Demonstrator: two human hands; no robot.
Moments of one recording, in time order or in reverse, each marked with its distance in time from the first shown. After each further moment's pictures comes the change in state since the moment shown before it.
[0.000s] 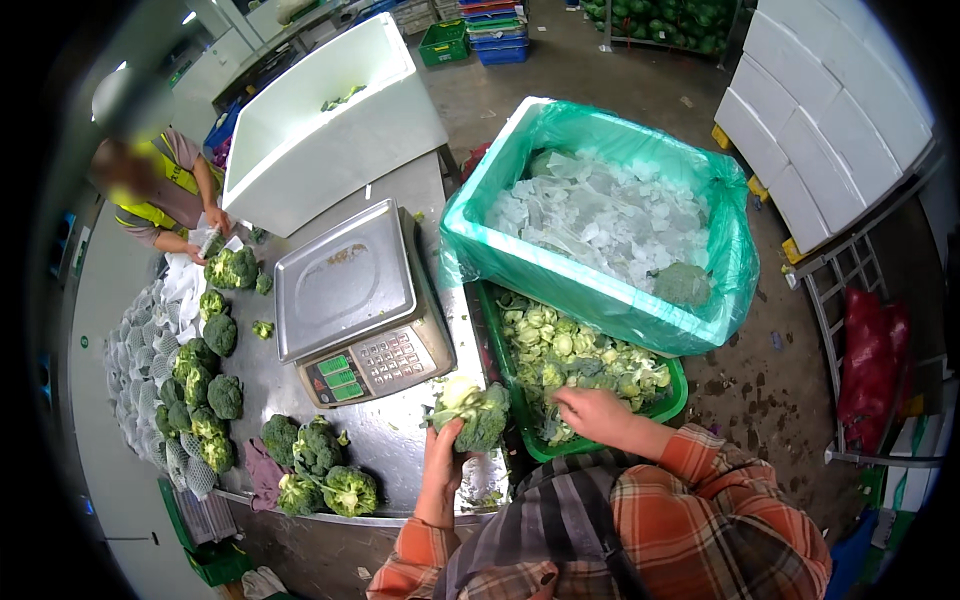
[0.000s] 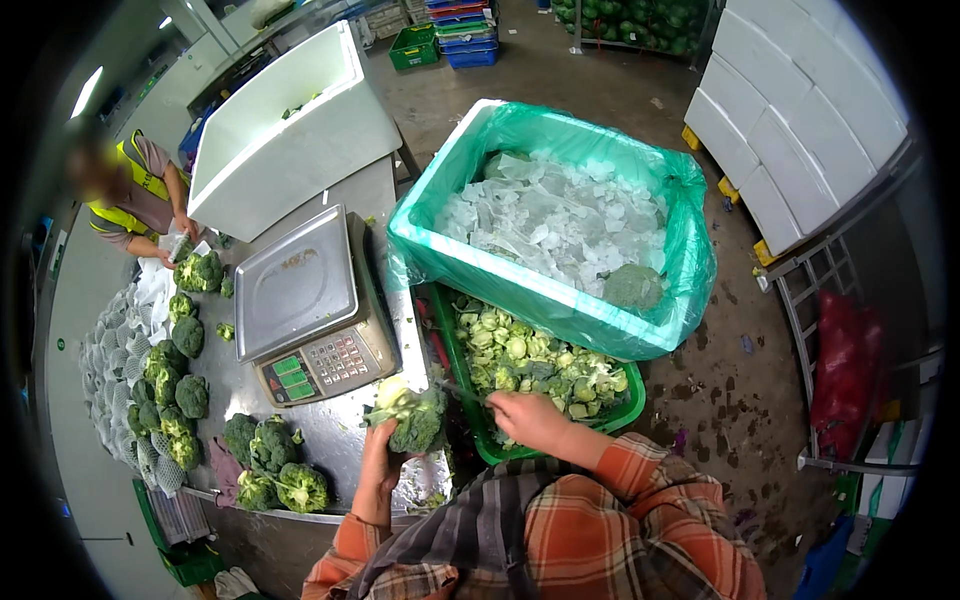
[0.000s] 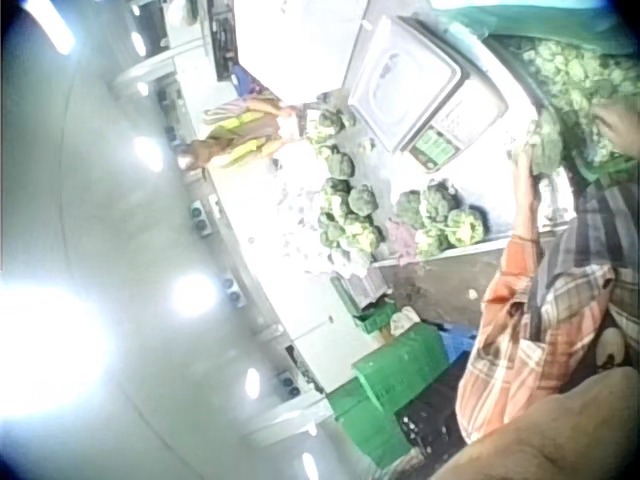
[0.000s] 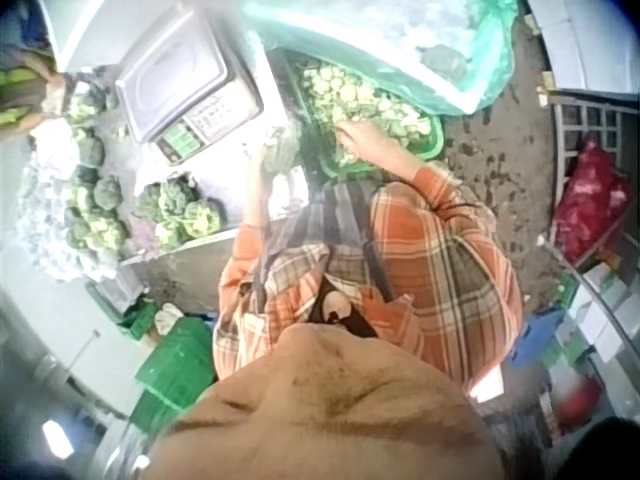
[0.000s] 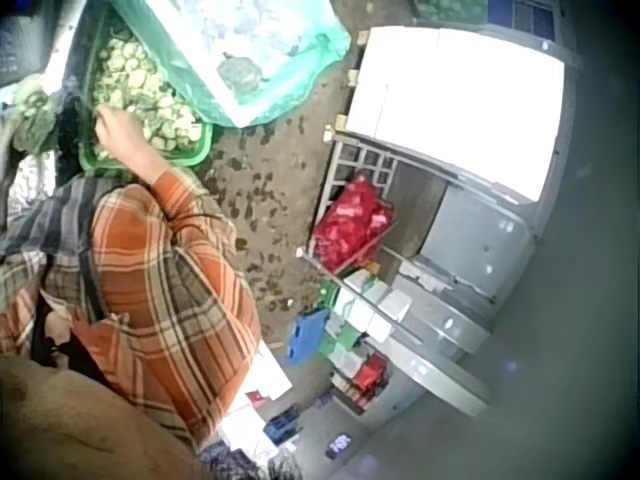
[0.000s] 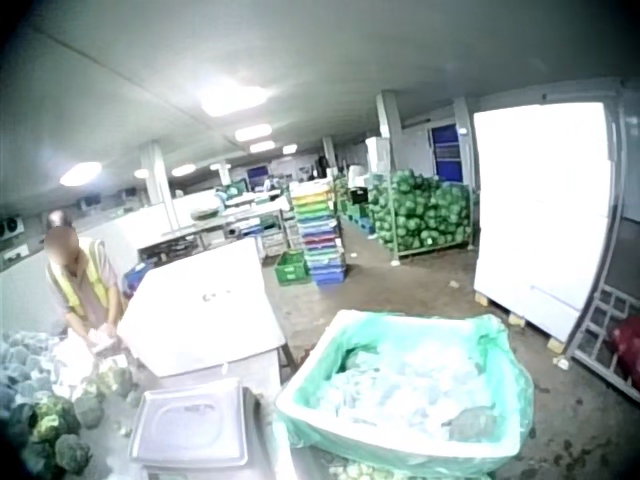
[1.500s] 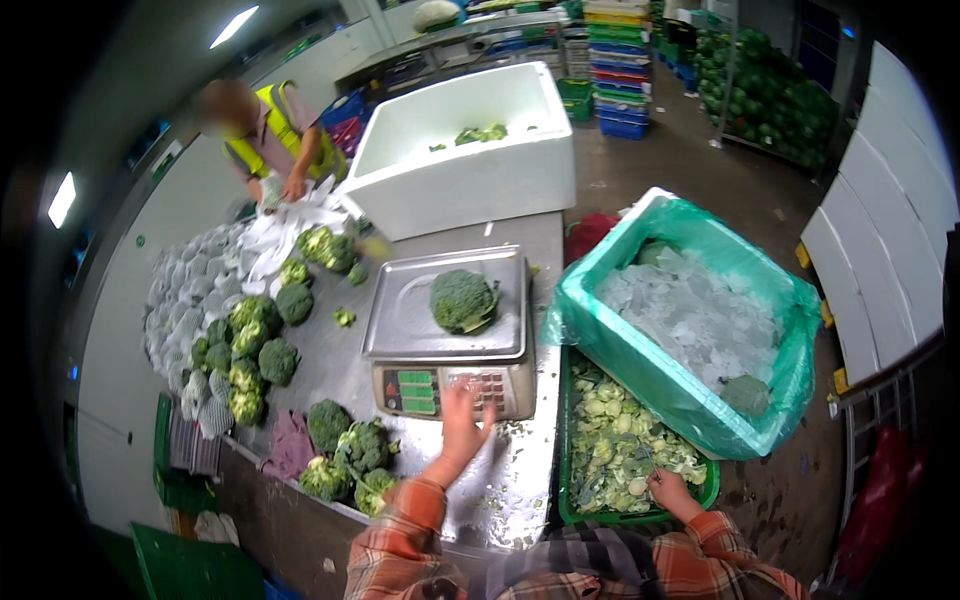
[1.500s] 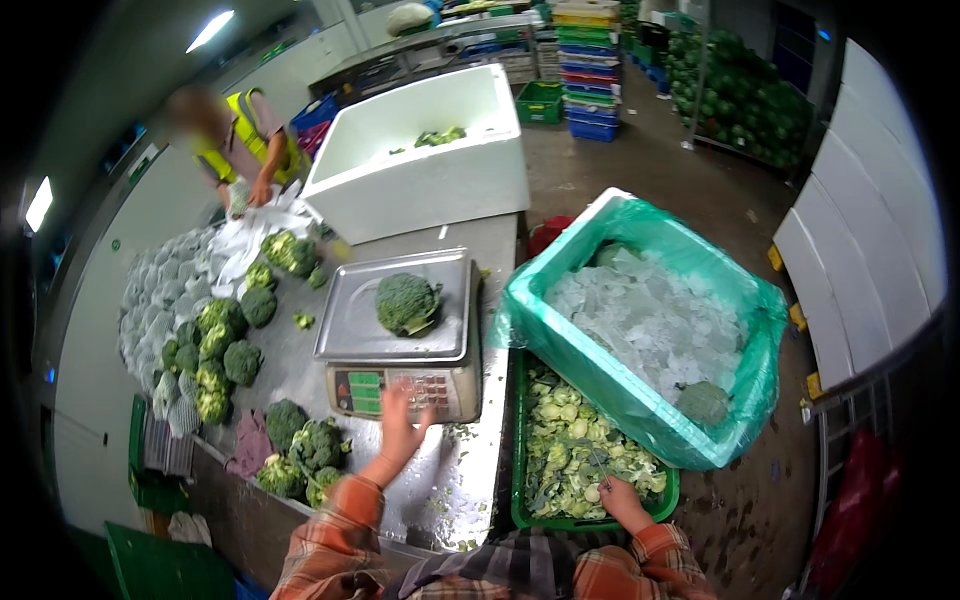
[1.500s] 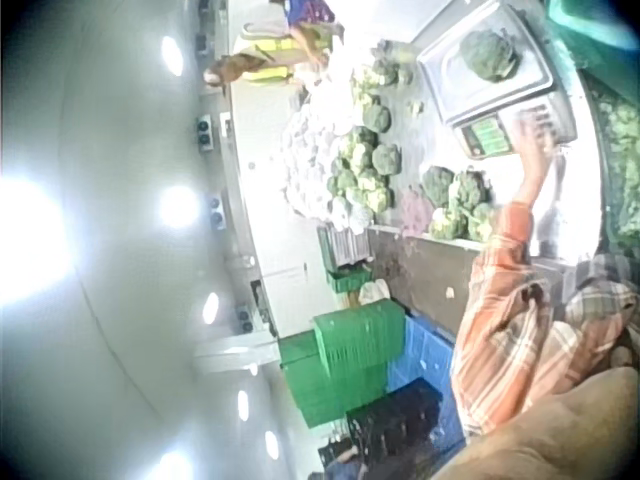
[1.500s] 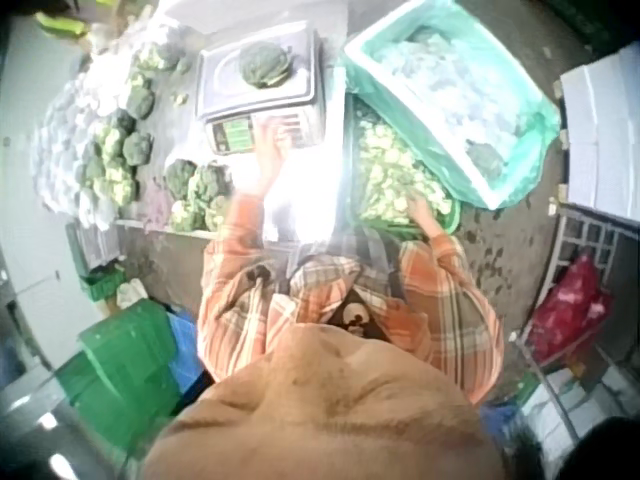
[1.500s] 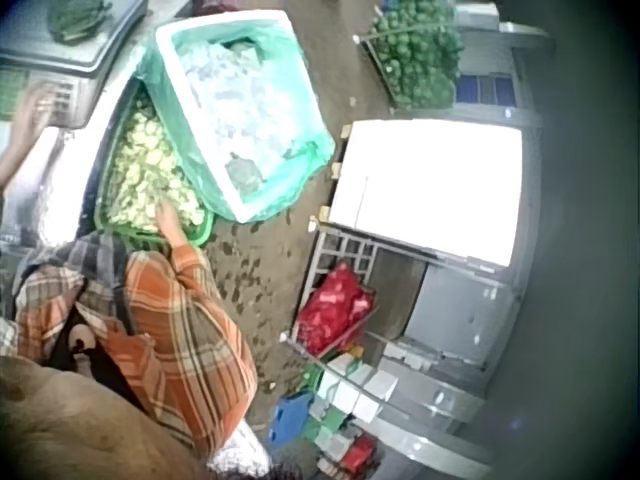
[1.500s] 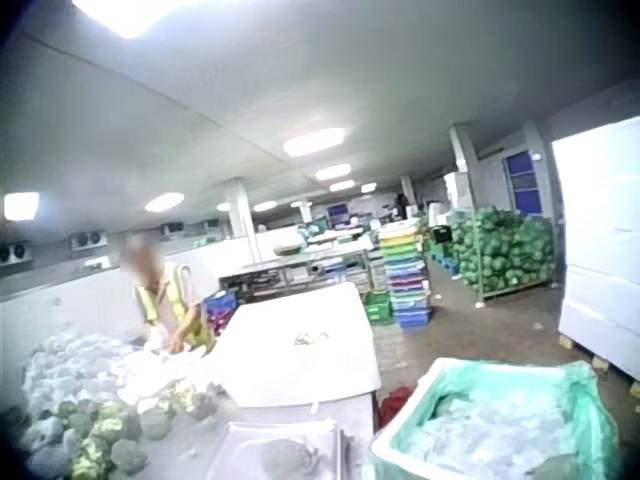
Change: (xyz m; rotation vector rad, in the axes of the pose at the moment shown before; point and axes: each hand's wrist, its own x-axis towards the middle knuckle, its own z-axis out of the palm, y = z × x) left_hand 0.066 0.078 -0.046 1.241 0.374 1.231; right_hand -0.067 0.131 0.029 0.030 -0.123 0.547
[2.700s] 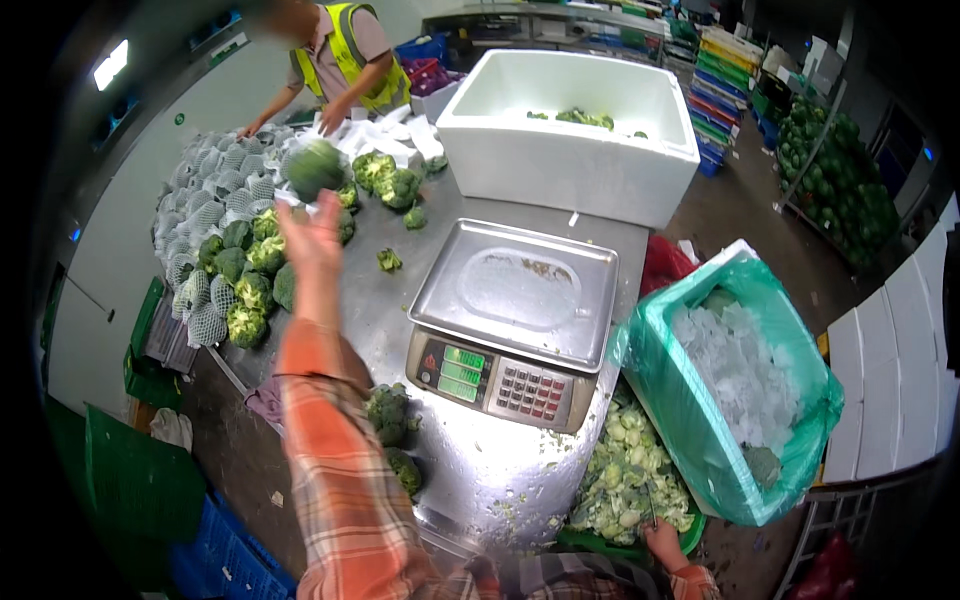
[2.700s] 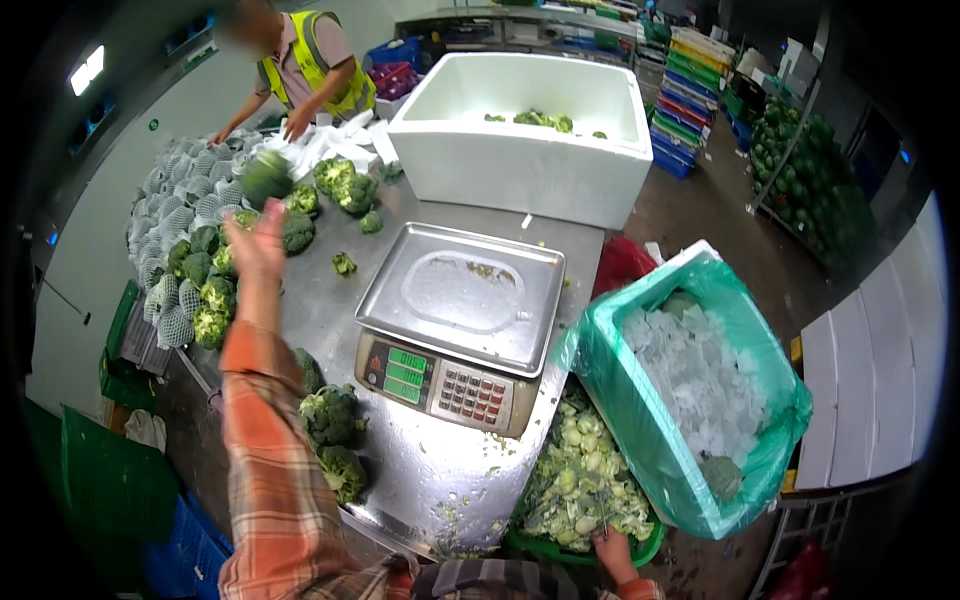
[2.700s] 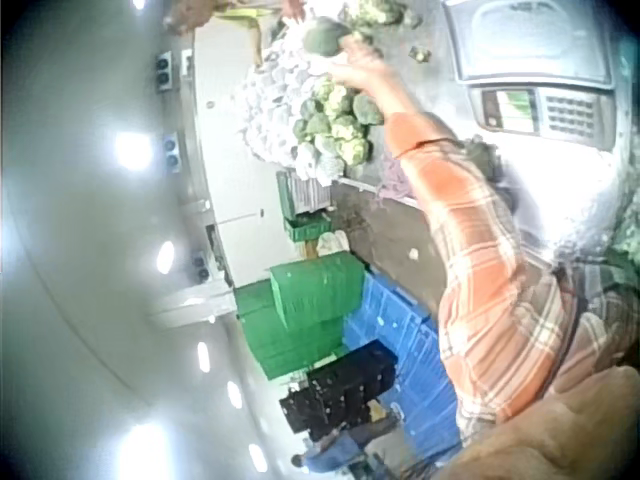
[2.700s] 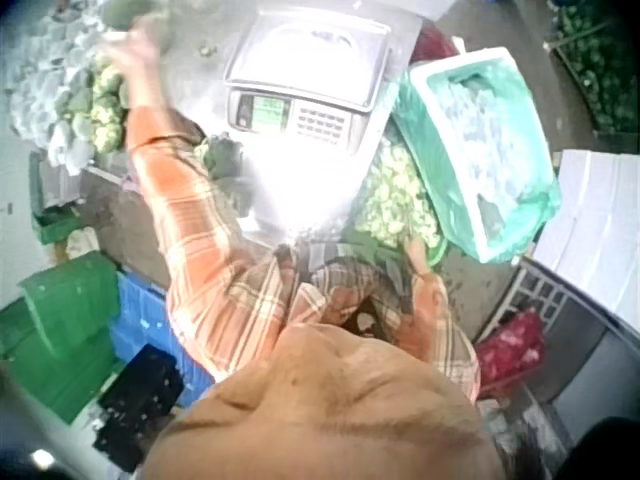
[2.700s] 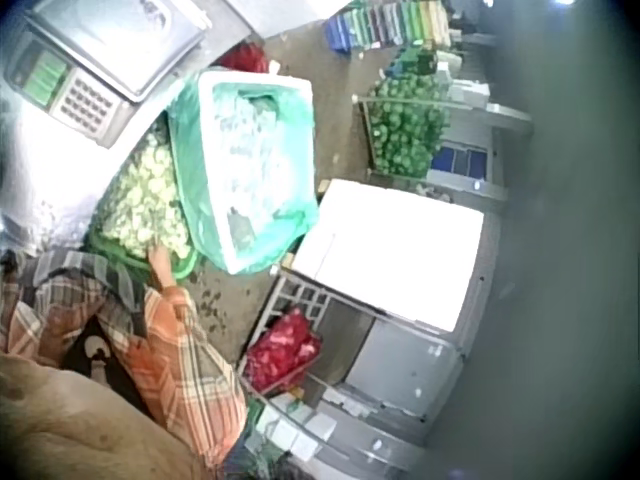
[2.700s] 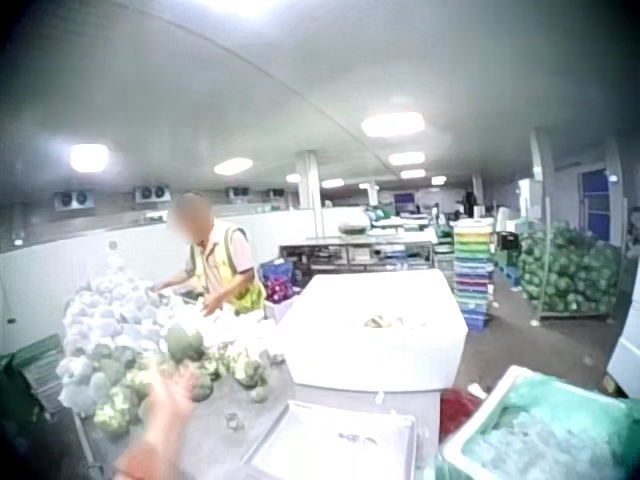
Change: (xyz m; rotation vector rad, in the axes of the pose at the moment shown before) left_hand 0.168 -0.220 -0.214 -1.467 1.005 -0.431; right_hand -0.008 0.000 0.011 -0.166 -0.034 0.038
